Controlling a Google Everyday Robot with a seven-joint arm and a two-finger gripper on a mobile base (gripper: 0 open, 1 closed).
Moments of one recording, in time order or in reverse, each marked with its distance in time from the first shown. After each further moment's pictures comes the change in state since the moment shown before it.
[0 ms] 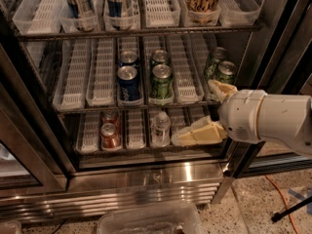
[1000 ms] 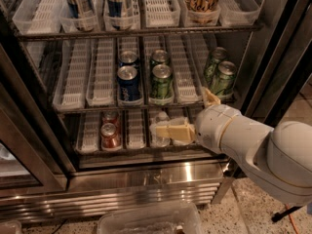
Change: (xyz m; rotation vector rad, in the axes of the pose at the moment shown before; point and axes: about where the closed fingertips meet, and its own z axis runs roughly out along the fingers) arm 0.007 -0.007 0.048 0.221 -0.154 0.172
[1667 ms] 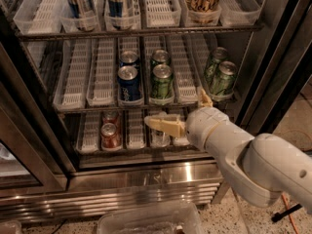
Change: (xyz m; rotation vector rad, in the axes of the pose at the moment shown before) arm 0.008 -0.014 0.031 0.095 -0.121 0.051
